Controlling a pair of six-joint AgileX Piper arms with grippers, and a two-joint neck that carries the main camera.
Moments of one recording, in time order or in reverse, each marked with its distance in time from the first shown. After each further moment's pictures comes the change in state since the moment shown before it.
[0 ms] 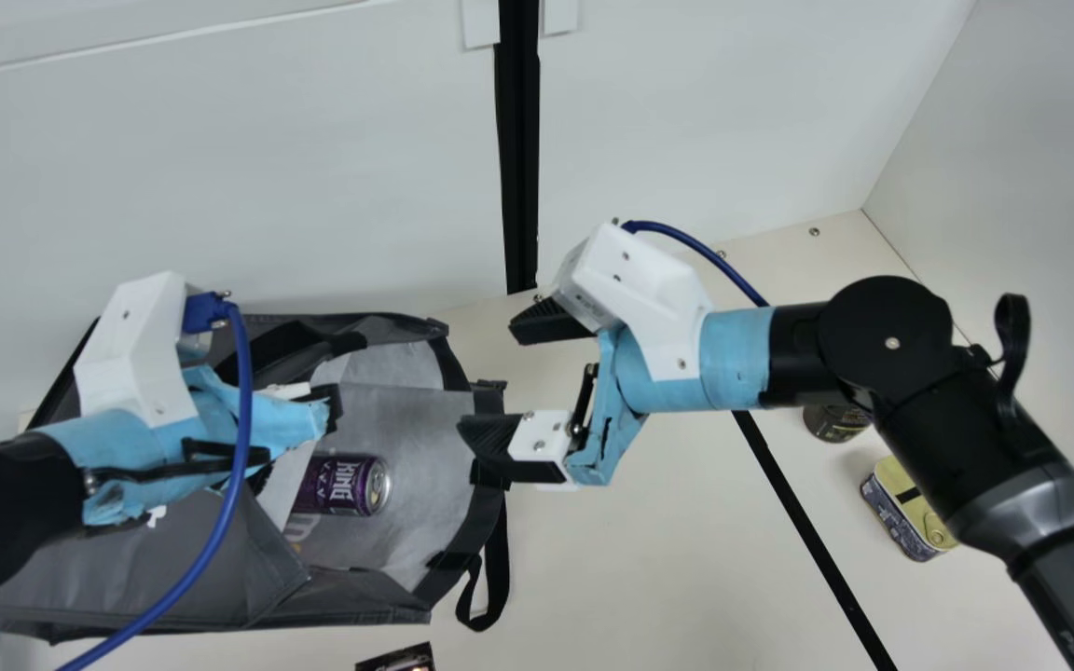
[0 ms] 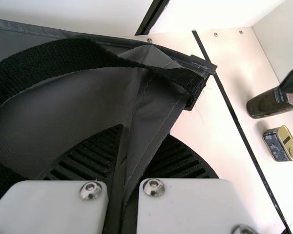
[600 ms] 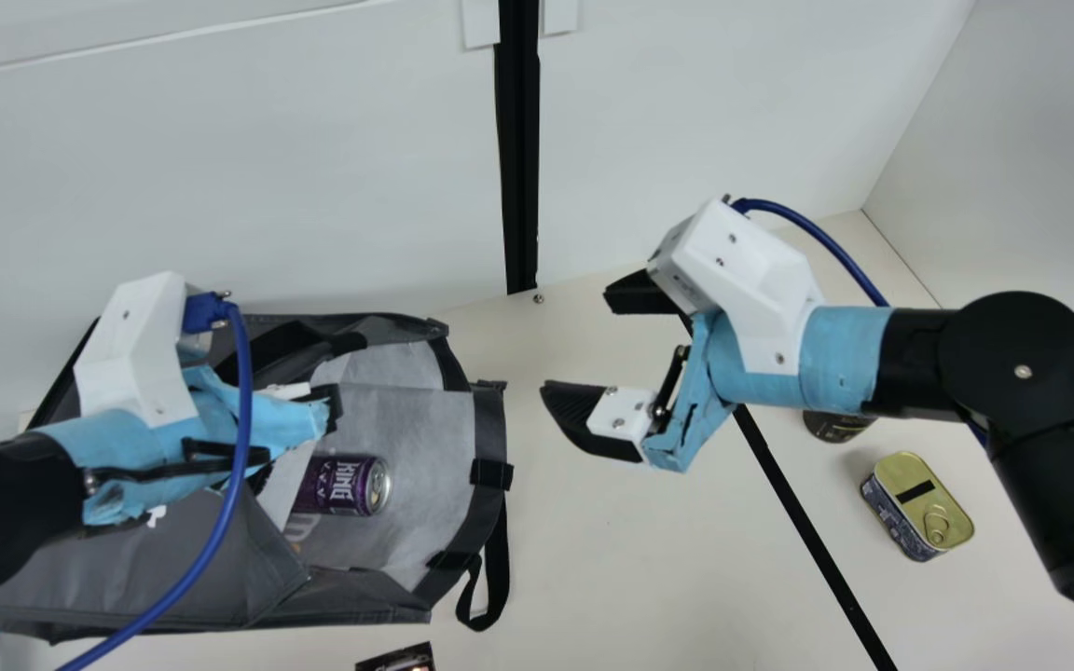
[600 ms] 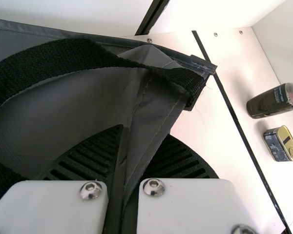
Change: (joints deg) left arm 0.0 0.0 0.0 0.0 0.0 0.0; right arm -9.3 -6.9 0.9 -5.6 1.1 3.0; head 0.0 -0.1
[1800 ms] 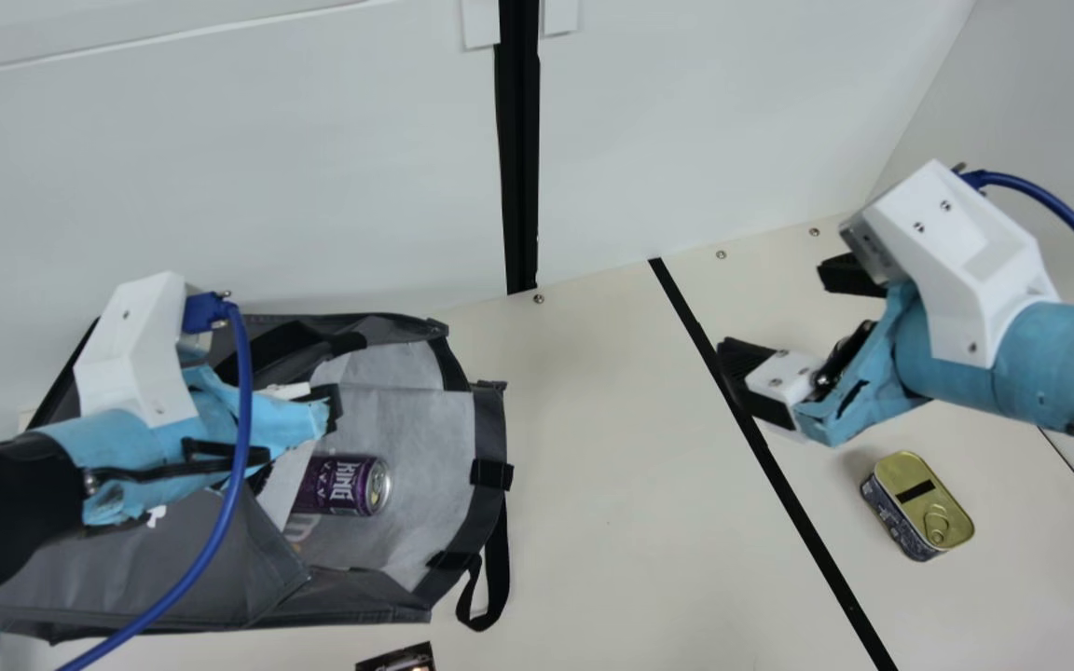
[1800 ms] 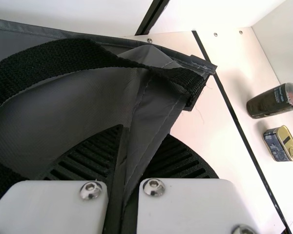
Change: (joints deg) left arm 0.0 0.0 0.0 0.0 0.0 0.0; right arm -16.2 -6.7 -8.4 -18.8 8.6 14.9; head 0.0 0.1
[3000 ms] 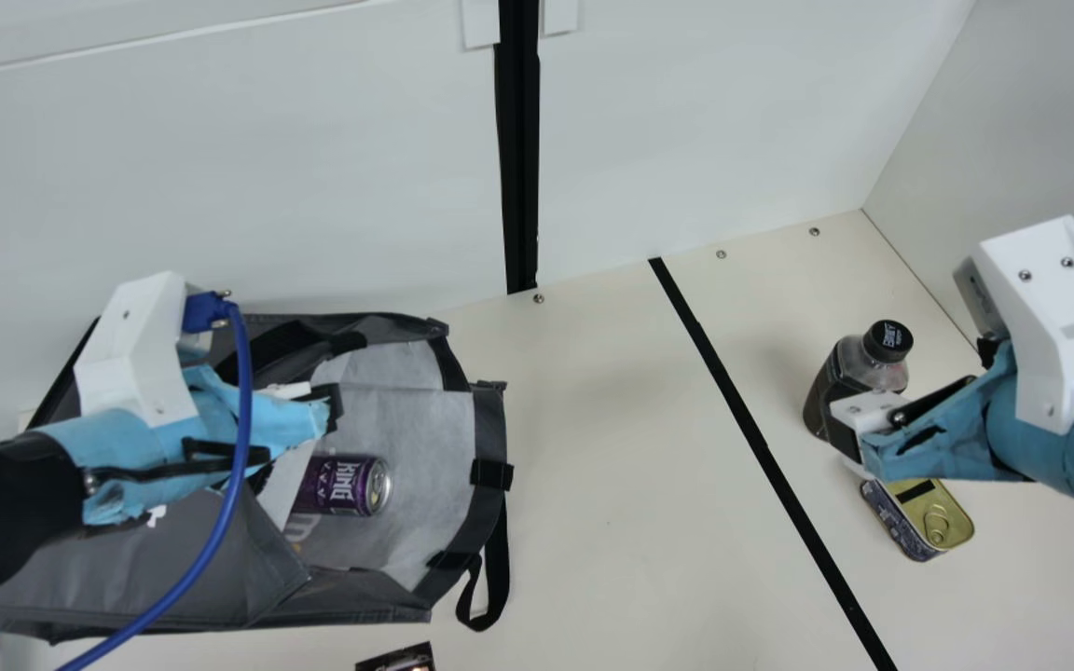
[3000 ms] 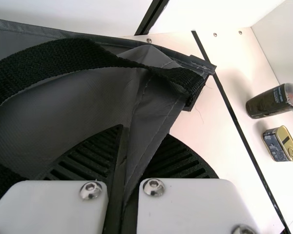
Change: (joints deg) left arm 0.0 0.0 0.0 -0.1 0.0 0.0; right arm 7.3 -8.3 2.7 -29.8 1.7 31.1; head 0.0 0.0
